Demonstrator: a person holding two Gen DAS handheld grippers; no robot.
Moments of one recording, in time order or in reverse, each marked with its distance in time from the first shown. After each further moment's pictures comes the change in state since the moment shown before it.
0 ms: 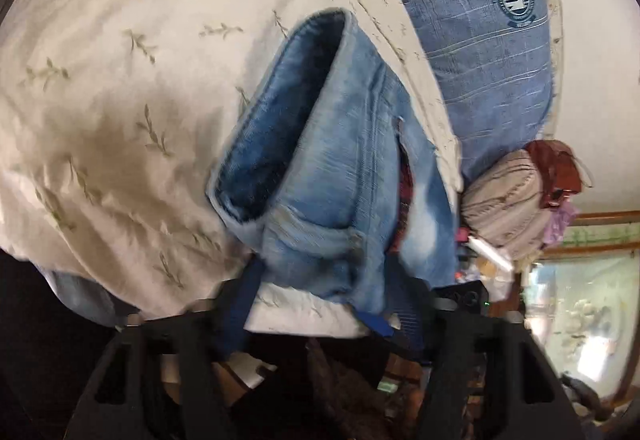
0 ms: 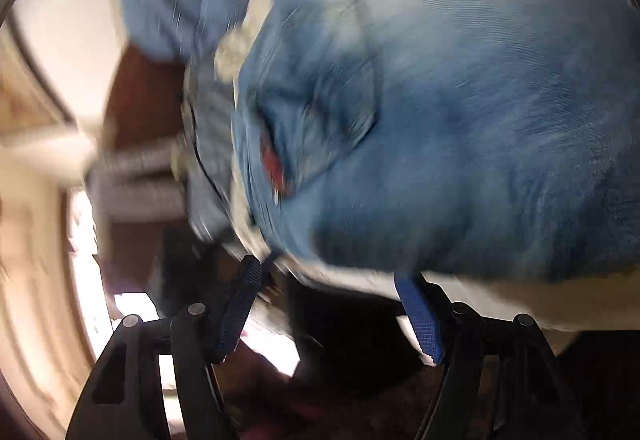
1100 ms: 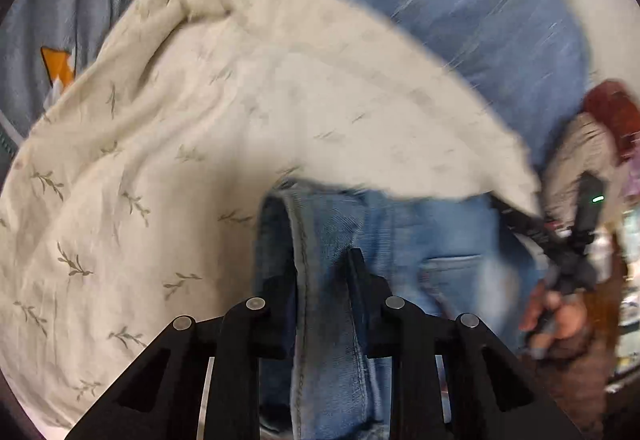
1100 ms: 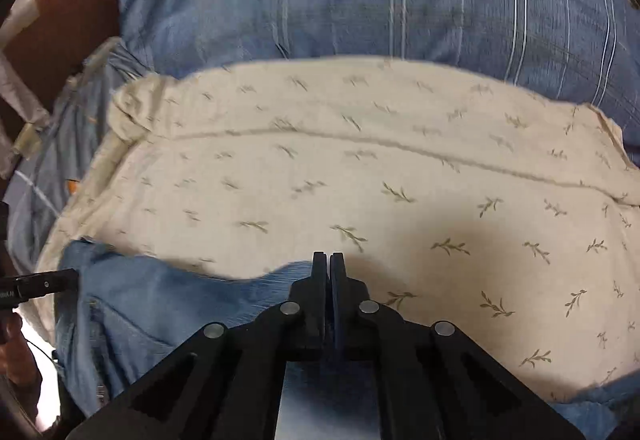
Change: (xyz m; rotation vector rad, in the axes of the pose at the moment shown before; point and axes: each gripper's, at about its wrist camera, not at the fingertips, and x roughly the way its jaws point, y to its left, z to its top) left arm 0.038 -0.069 0.089 0.301 -0.058 0.344; right arm 0.000 0.101 0.180 -0.717 -0.262 -0.820
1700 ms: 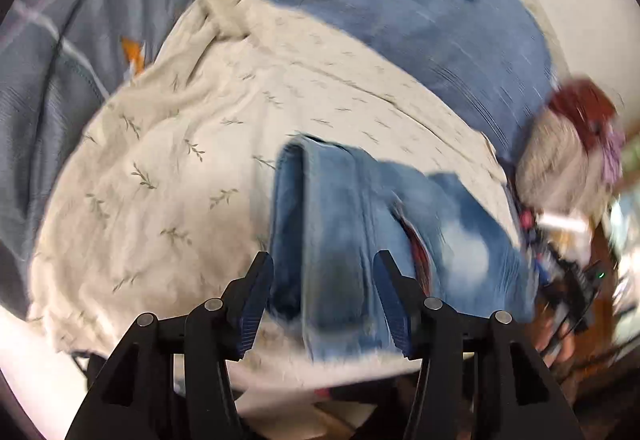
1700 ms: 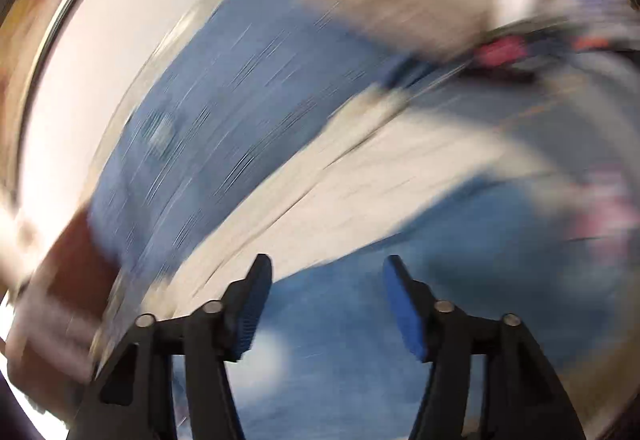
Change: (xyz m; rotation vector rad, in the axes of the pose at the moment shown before) left arm -0.097 -0.001 -0.086 0.004 -0.116 -0.098; right arm -0.172 -0.159 -0.160 0.652 -0.418 0.166
